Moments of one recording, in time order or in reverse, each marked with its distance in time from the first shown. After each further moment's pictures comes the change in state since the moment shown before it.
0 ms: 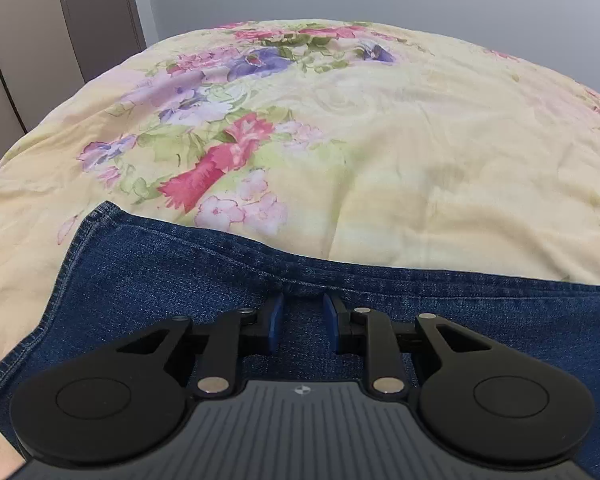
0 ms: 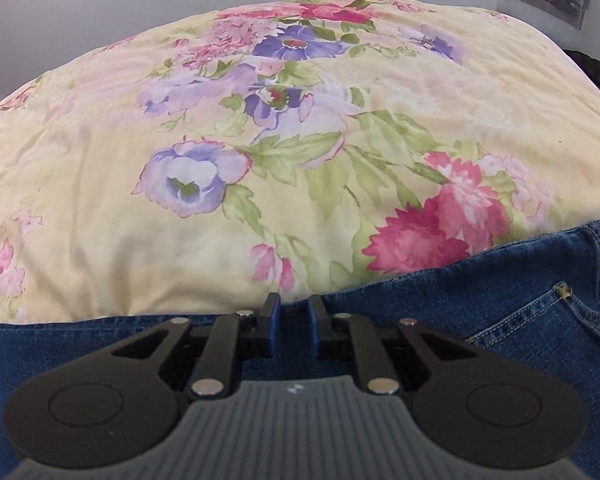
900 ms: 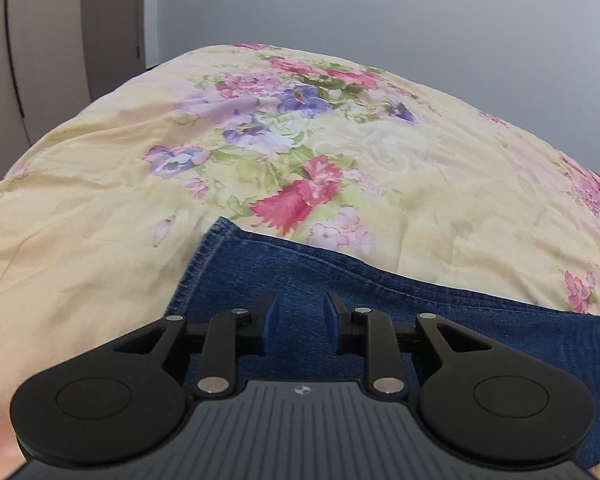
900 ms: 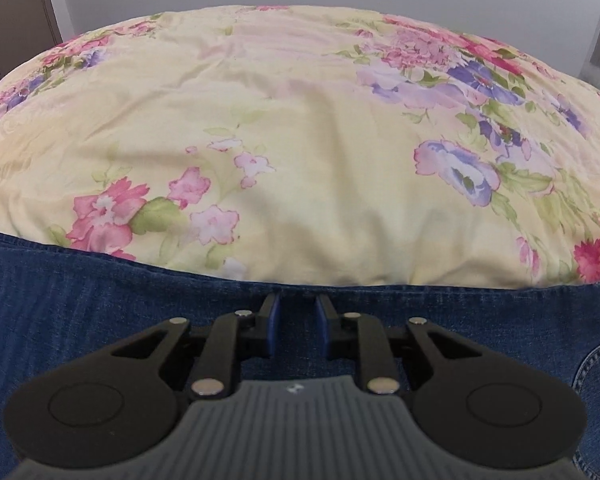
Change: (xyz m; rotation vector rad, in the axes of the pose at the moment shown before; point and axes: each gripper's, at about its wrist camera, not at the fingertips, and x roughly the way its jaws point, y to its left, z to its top) left arm -0.049 0.104 0.001 -0.090 -0.052 -0.178; right arm -0.030 0.167 -0.037 -0.251 -0.007 0.111
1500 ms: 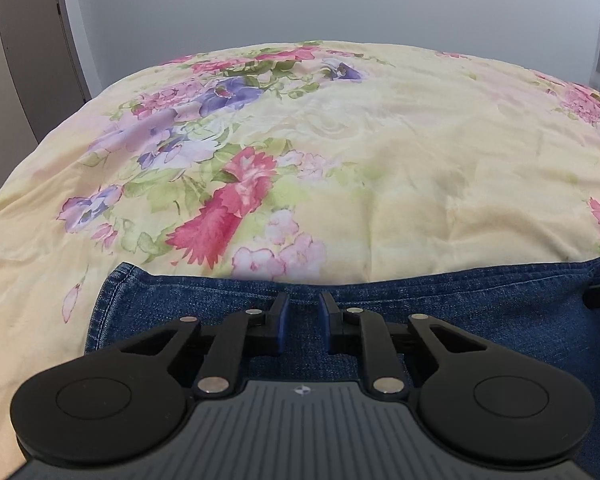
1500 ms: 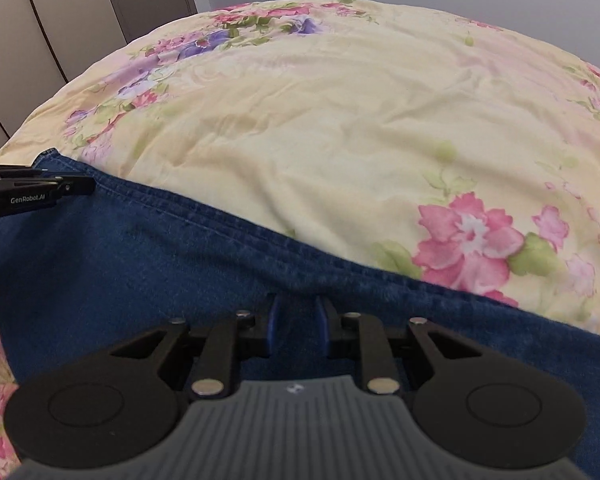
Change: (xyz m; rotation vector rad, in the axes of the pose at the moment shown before) left arm 0.073 -0.045 0.002 0.272 -0.006 0.026; right arm 0.024 0.199 0.003 -0.197 0.002 0.322
